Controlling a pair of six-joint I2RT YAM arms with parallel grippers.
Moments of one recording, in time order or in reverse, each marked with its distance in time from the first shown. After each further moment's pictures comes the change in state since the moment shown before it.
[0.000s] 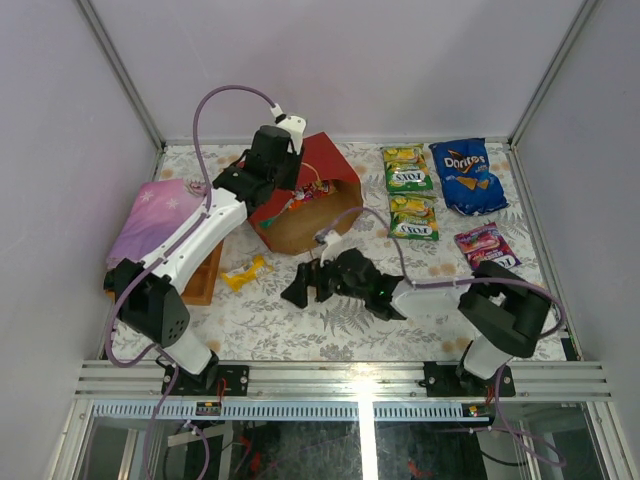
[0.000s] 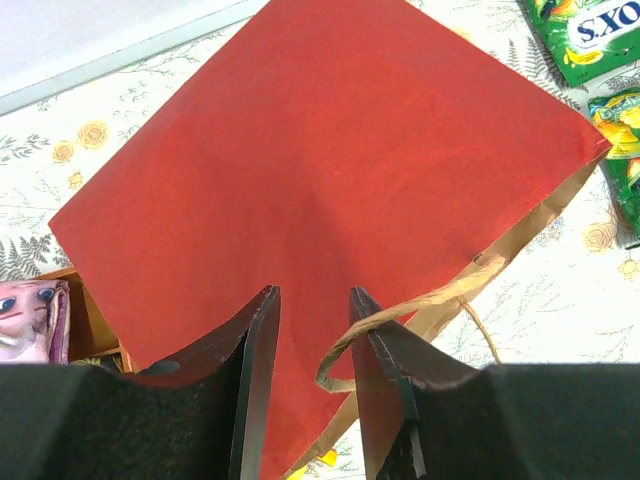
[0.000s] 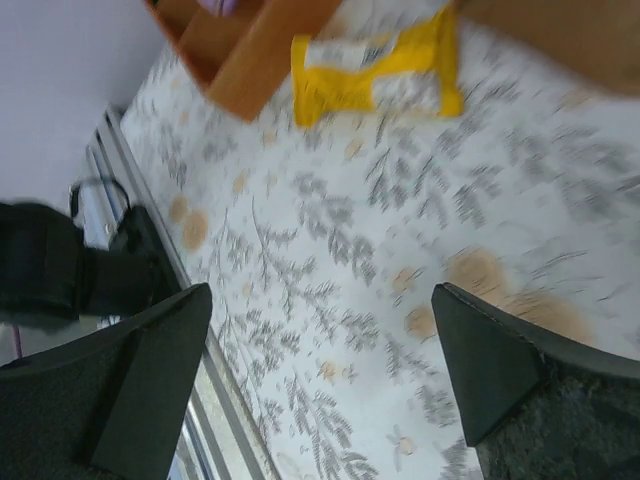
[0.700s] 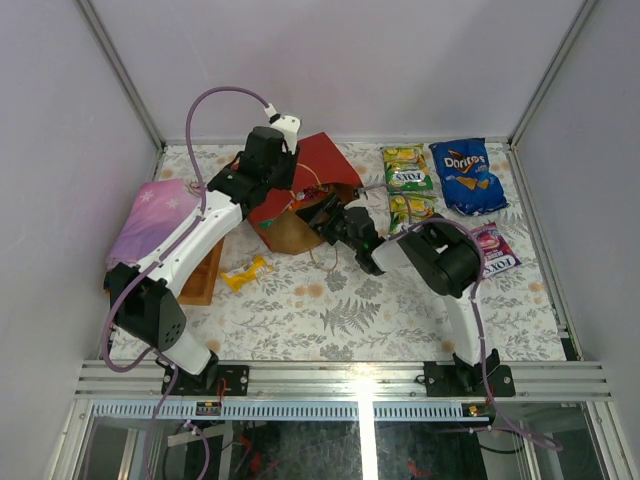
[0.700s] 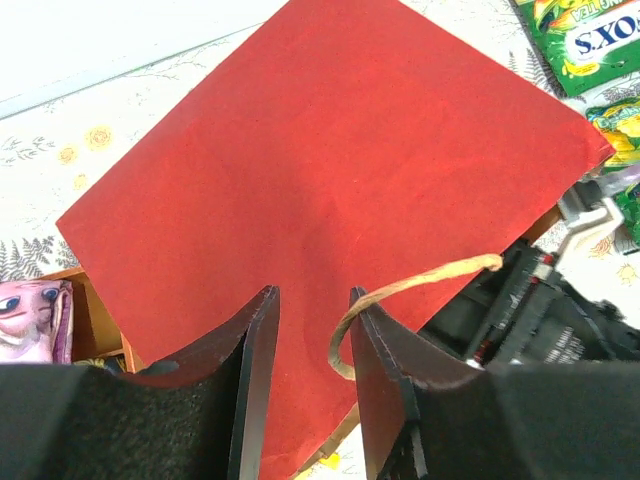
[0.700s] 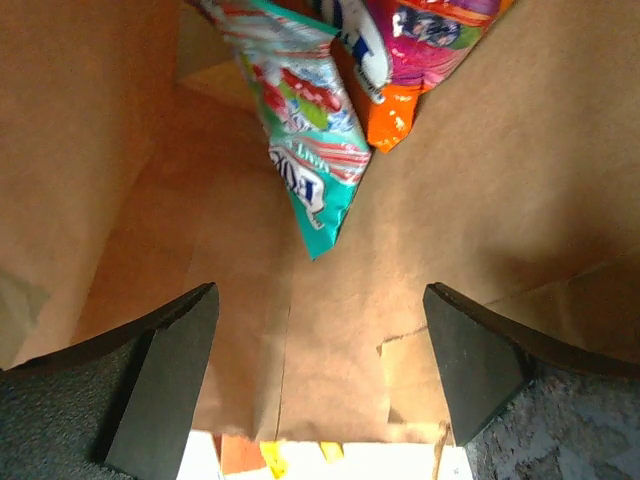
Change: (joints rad) left arm 0.019 -0.044 -0.047 0.034 0.019 -0.001; right arm -0.366 0.449 0.281 0.348 0.110 0.548
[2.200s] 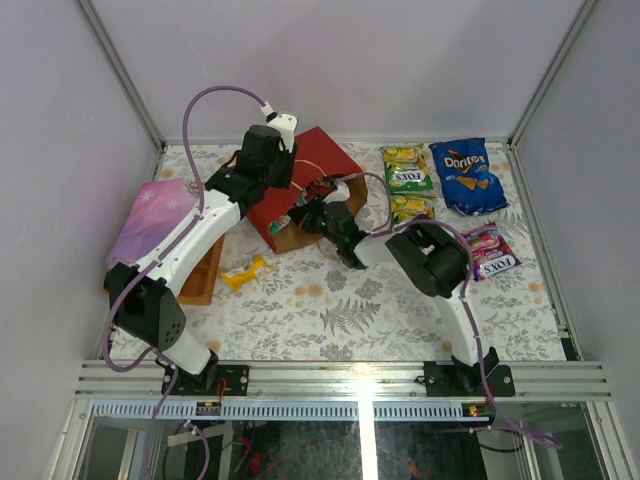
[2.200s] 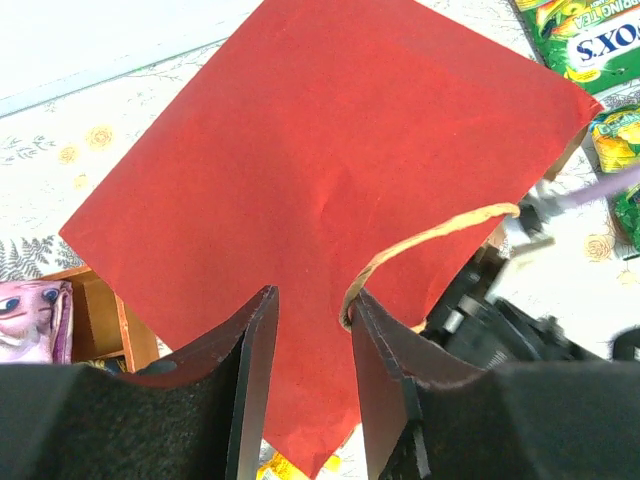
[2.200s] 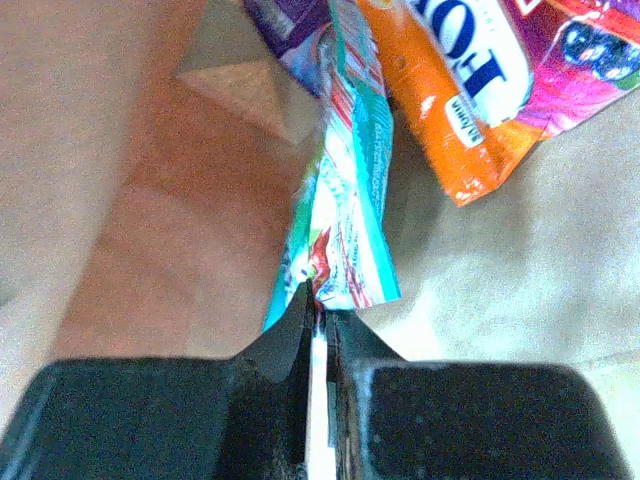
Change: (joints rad) left arm 0.020 0.000 0.000 0.007 0.015 -0.013; right arm 0.070 0.154 0.272 -0.093 0.106 -0.226
